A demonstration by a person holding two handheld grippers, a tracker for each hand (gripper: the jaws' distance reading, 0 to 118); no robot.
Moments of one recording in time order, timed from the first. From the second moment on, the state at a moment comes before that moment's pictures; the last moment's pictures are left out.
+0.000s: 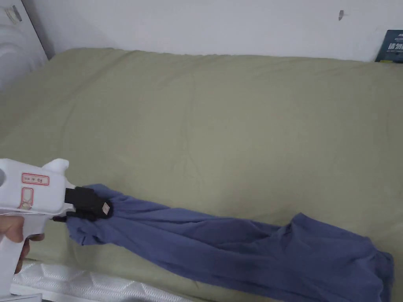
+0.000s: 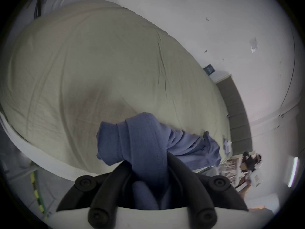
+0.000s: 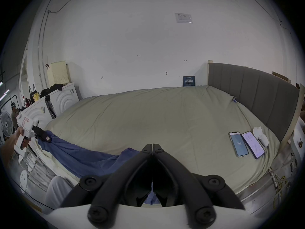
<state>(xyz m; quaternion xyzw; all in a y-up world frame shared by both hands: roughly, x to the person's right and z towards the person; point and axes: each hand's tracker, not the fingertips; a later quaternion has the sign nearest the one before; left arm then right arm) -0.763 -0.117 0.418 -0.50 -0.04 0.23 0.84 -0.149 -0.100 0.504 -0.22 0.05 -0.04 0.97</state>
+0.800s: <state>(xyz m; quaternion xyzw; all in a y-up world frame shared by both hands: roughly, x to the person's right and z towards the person) -0.454 -0.188 0.349 -0.57 -0.09 -0.03 0.81 -0.127 -0.131 0.503 -0.23 0.02 -0.05 0.97</state>
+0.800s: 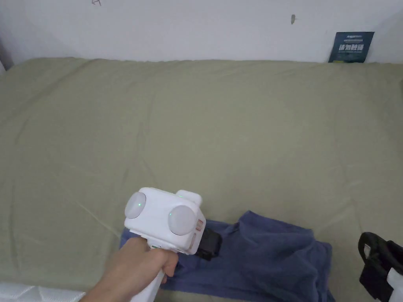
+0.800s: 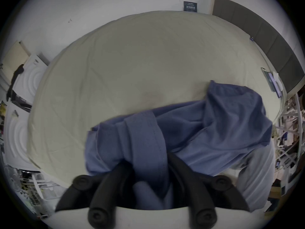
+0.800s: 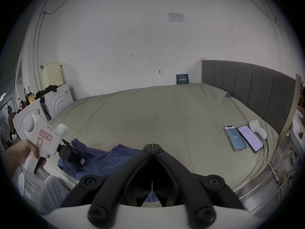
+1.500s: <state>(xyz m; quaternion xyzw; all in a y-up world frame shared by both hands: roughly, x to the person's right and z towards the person) -0.536 -0.213 0.353 -0.53 -0.21 0.24 0.78 -0.129 -0.139 0.510 -0.25 0.02 -0.06 0.96</state>
